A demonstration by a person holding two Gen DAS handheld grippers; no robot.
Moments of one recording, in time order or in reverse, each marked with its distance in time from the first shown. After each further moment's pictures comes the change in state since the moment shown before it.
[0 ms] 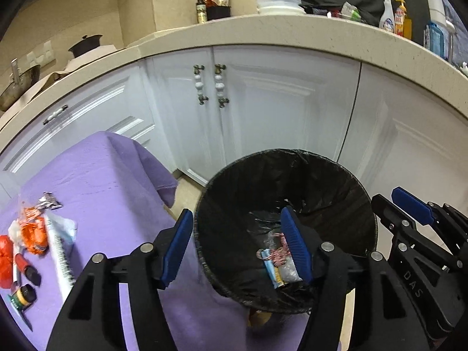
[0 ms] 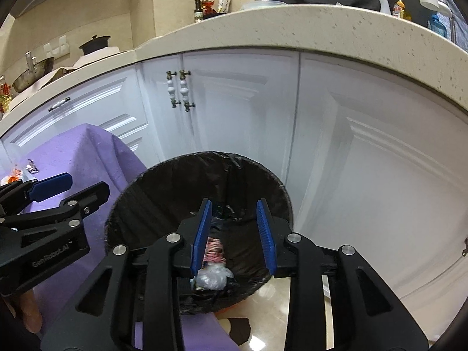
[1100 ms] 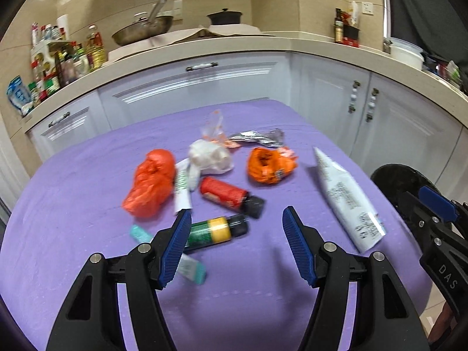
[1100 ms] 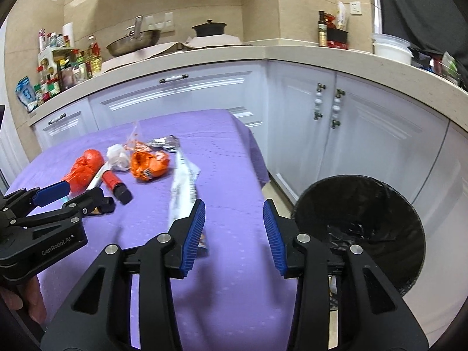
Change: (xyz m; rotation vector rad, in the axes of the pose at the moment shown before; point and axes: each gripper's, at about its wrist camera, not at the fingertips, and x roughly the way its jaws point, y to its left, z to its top) left arm -0.104 0.201 -0.087 -0.322 0.006 0.365; right arm -0.045 0.201 -0.004 -0.245 0.000 0.362
